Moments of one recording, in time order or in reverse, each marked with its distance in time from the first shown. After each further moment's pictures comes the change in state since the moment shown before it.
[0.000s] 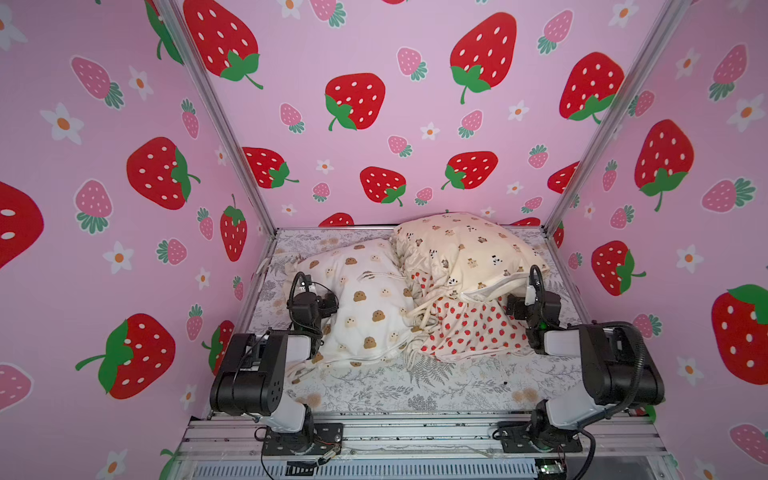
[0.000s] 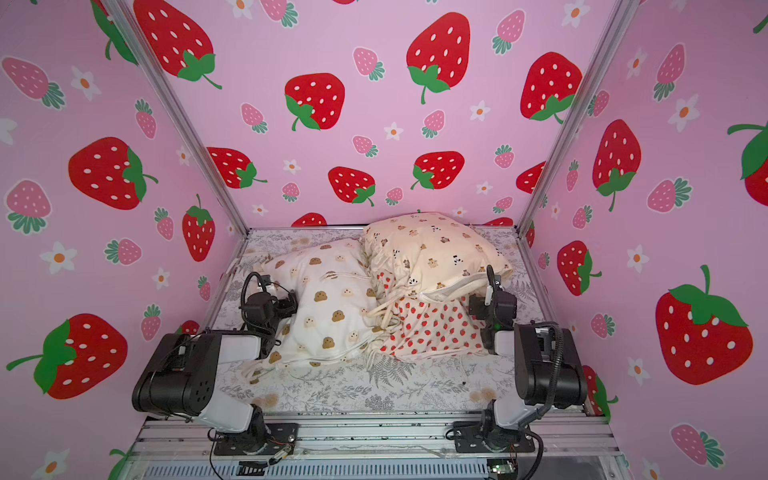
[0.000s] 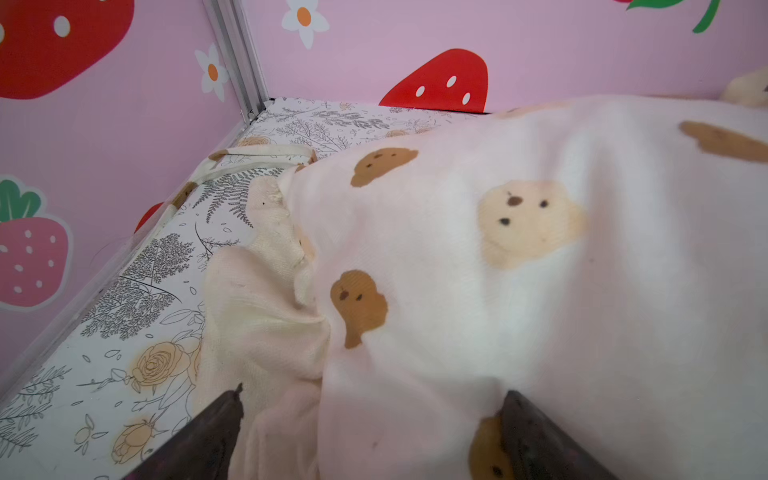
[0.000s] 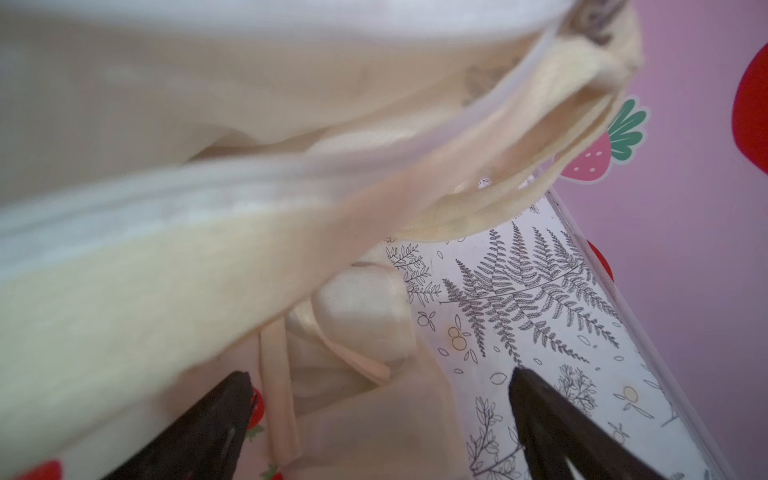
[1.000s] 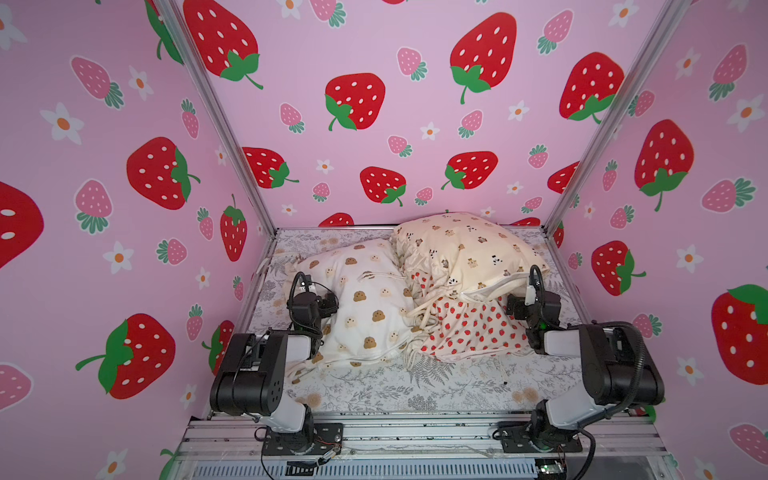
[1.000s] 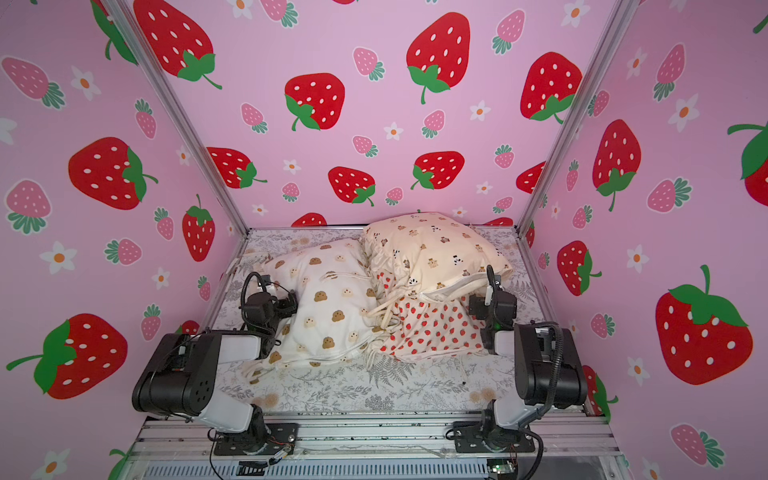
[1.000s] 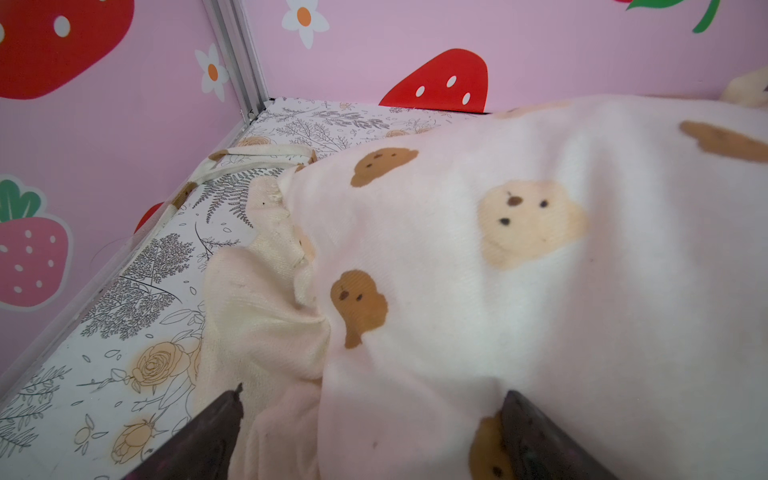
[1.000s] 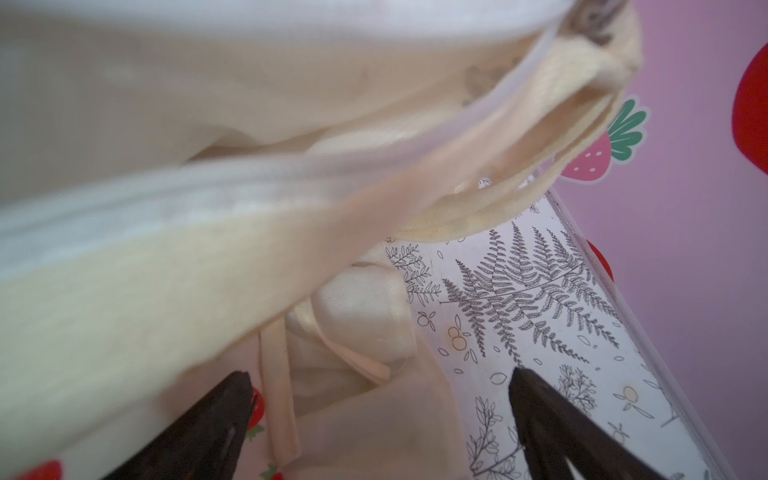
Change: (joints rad) left arm 0.000 0.000 0.000 0.000 0.001 0.000; right arm 0.000 0.000 0.000 0.000 0.000 0.000
